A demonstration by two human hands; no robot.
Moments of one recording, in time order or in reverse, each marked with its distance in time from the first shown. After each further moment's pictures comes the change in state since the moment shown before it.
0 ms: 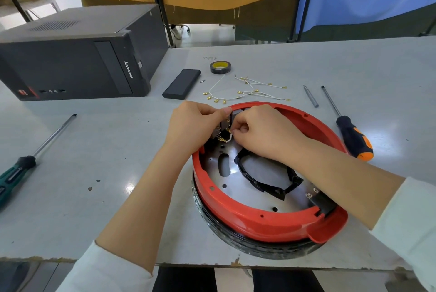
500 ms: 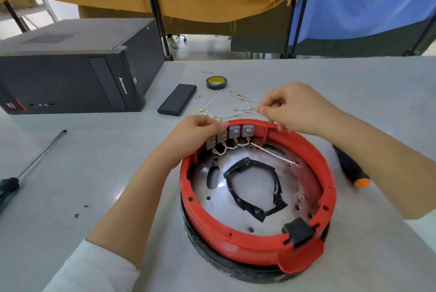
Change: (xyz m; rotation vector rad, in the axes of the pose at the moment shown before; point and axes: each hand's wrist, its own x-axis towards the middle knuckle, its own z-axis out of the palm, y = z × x) left_hand 0.031 0.000 -0.005 -0.176 -0.282 -0.087; right_hand 0.028 0.040 -0.067 0.229 0.044 0.175
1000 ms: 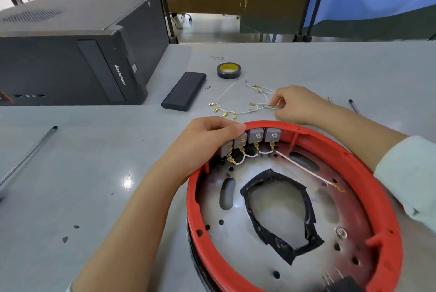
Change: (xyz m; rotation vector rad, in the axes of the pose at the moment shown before) left_hand 0.009 -0.010 -0.003 -0.219 -0.088 -0.026; right_hand 0.109 0.070 0.056 -0.345 -0.145 0.106
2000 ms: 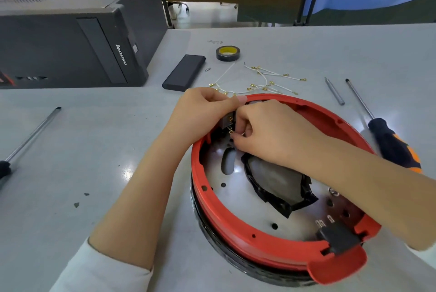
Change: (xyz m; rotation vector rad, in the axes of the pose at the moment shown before) left_hand -0.003 0.002 0.001 0.197 0.217 0.089; right_hand -0.129 -0.098 0.010 0.066 0.077 -0.273
